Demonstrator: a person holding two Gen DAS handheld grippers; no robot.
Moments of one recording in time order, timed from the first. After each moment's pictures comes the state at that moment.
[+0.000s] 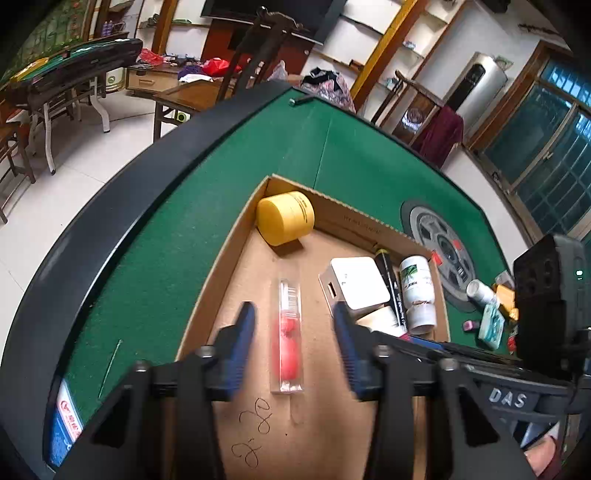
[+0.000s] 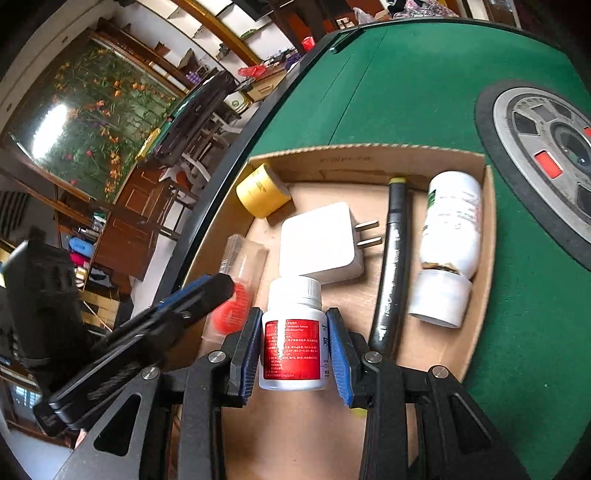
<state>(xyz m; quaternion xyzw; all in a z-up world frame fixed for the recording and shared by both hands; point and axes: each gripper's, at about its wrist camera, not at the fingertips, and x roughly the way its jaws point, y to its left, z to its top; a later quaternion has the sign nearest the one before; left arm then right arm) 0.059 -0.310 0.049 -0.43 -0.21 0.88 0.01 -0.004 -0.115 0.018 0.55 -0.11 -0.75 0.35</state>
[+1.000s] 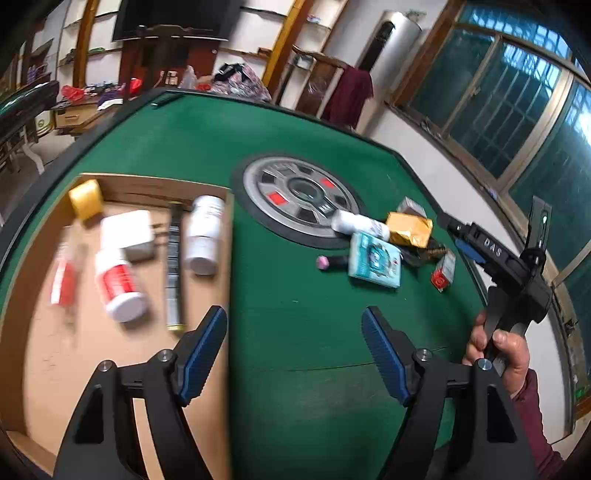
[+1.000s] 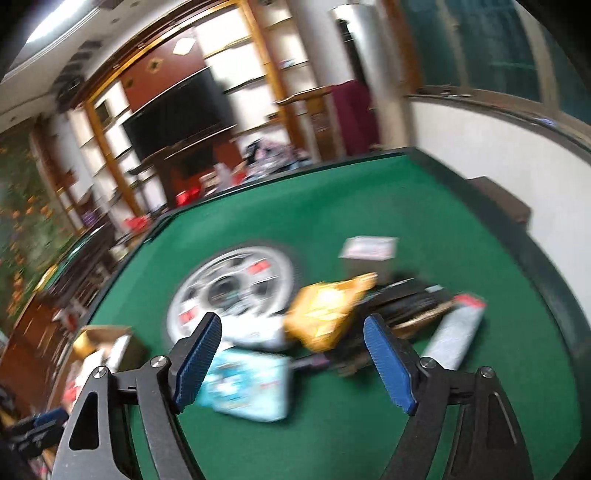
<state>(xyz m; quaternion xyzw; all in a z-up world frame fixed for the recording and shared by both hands) 0.083 -0.114 0.079 -0.43 -0.13 0.88 0.13 0.001 0.192 0.087 0.32 -0.13 -0.94 0.05</state>
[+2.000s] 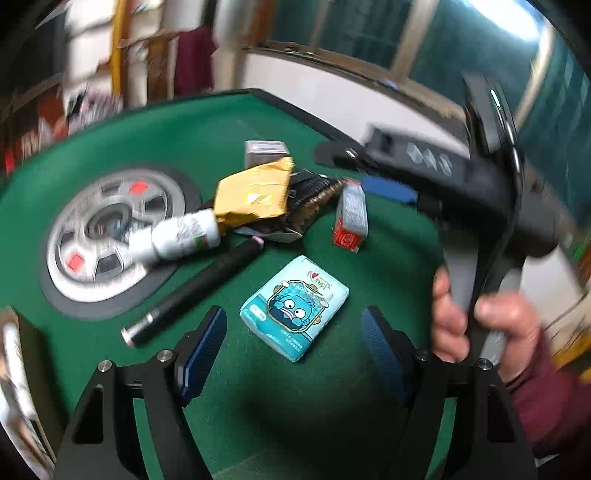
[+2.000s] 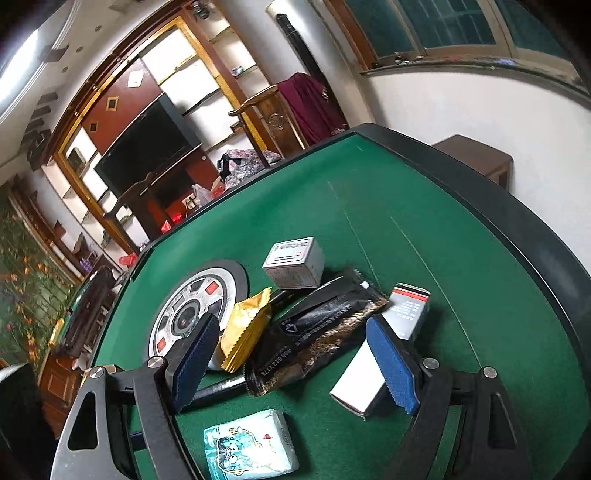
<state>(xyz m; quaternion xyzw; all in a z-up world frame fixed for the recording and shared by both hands) 0.034 0.060 0.057 -0.43 0.08 0.83 0.34 -0.011 0.254 0.062 0.33 -0.24 -0.91 0.03</state>
